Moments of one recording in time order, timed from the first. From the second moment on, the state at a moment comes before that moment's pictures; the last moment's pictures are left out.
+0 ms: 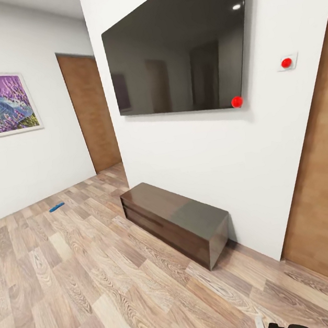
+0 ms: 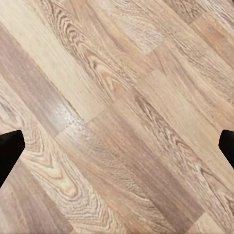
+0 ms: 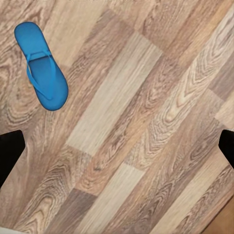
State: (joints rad) left arm -0.23 0.00 0.00 -0.44 0.11 -0.03 -0.01; right arm -0.42 -0.11 0.19 -0.32 1.17 -0.02 0.47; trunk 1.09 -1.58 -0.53
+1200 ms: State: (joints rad) left arm -0.23 0.00 0.01 -0.44 0.11 -0.03 -0.01; right arm -0.42 -0.11 0.18 -0.31 1.18 -0.02 0.47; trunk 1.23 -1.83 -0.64
